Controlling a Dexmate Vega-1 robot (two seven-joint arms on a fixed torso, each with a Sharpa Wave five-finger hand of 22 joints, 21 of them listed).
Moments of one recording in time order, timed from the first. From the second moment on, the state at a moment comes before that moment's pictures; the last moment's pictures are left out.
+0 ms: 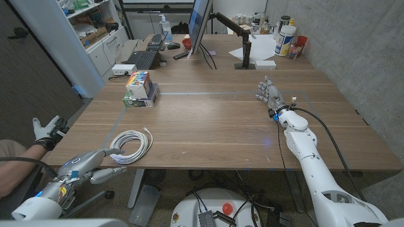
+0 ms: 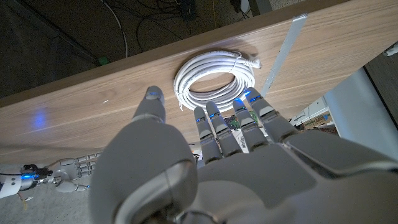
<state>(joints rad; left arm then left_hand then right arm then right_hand) 2.17 0.35 -0.51 -2.43 0.83 0.04 -0.09 0.73 -0.07 0.29 -0.14 0.21 0.41 -0.18 0.27 0.21 0.40 -0.21 0.29 0.33 0.30 -0.04 0.21 0.20 0.37 -0.02 0.21 0.18 -0.85 -0.12 0.07 -1.31 0.10 0.04 0.23 0.07 0.05 0.19 0.06 0.20 0.12 0.02 0.19 0.19 0.18 0.04 0.19 0.20 0.12 0.01 0.20 0.20 0.28 0.14 0.20 0.18</state>
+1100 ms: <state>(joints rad) 2.13 0.38 -0.49 -2.45 0.77 0.17 -0.16 0.73 -0.07 0.29 -0.13 0.21 0.41 -0.18 0.27 0.21 0.40 -0.21 0.29 0.33 0.30 -0.04 0.21 0.20 0.37 -0.02 0.21 0.18 -0.85 -0.10 0.09 -1.32 0.11 -0.01 0.23 0.07 0.05 0.19 0.06 0.20 0.12 0.02 0.19 0.19 0.18 0.05 0.19 0.20 0.11 0.01 0.20 0.20 0.28 0.14 0.20 0.18</state>
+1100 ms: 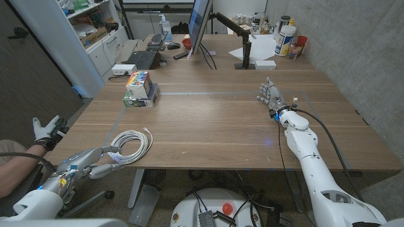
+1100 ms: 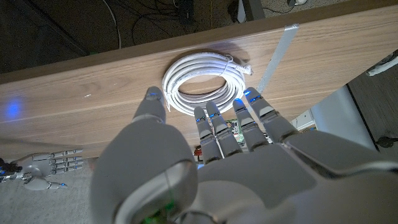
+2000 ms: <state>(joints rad) 2.08 0.49 -0.47 -2.42 0.74 0.27 -0.19 0.74 -0.05 0.28 -0.14 0.21 0.44 -0.18 0.28 0.21 0.43 -0.21 0.30 0.34 0.33 -0.04 0.21 0.20 0.38 -0.02 0.21 0.18 -0.85 -0.10 0.10 -1.32 0.10 -0.02 0.24 0.07 0.05 0.19 0.06 0.20 0.12 0.02 0.19 0.19 0.18 0.05 0.19 0.20 0.11 0.01 0.20 0.20 0.28 0.14 0.20 0.18</state>
